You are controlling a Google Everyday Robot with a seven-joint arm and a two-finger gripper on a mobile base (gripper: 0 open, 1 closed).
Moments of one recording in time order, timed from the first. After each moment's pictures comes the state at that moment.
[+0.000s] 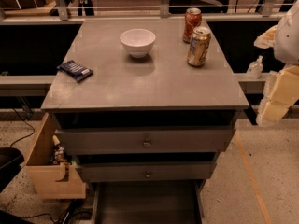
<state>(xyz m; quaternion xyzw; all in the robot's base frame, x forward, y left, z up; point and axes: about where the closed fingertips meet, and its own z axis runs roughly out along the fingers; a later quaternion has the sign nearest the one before) 0.438 -0.216 0.979 -0.60 0.78 -0.04 0.16</state>
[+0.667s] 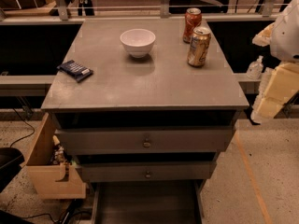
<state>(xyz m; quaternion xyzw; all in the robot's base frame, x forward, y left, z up) 0.445 -0.212 0.981 -0.59 0.79 -0.04 0.17</state>
